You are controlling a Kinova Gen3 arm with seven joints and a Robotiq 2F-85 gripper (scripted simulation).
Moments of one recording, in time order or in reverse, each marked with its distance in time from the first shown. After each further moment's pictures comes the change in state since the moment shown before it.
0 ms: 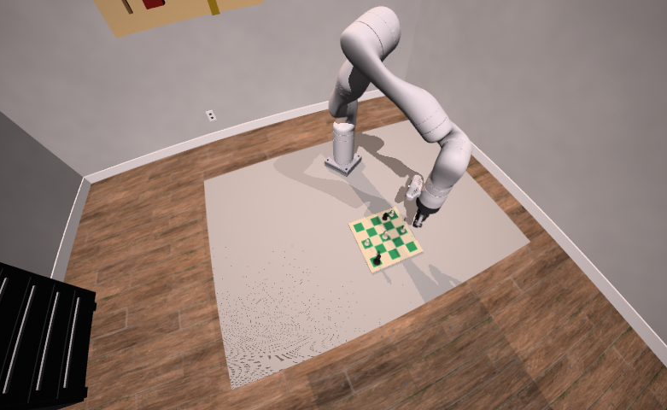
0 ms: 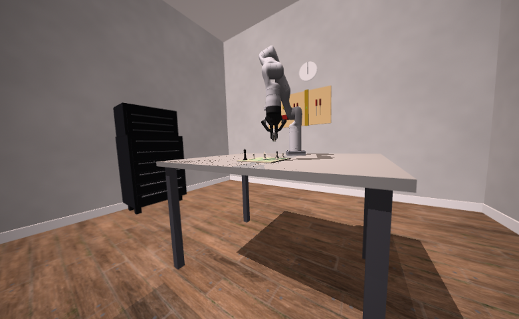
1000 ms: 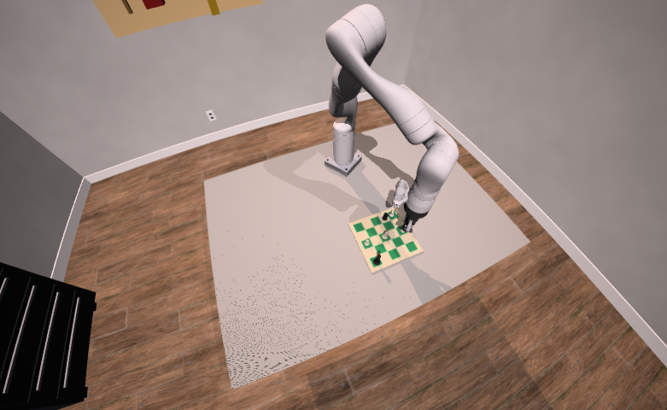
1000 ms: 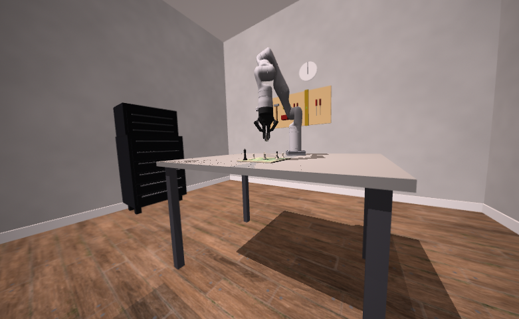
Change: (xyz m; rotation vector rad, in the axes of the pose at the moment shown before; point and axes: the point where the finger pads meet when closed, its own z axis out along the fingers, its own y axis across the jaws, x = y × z) arm 0.027 -0.036 -0.002 0.001 -0.004 -0.121
